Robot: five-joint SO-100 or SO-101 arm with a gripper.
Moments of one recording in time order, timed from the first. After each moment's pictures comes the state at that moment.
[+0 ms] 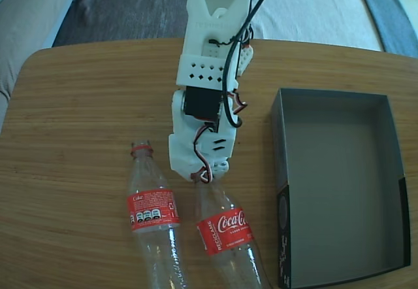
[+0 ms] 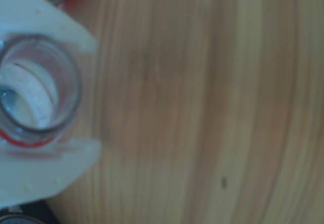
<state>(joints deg) 4.7 85.9 115.8 44.1 -107.4</state>
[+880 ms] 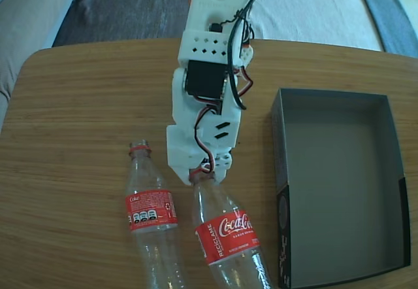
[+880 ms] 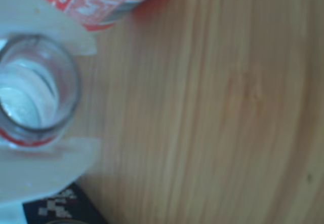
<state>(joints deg) 4.3 95.4 113.6 48.2 -107.5</state>
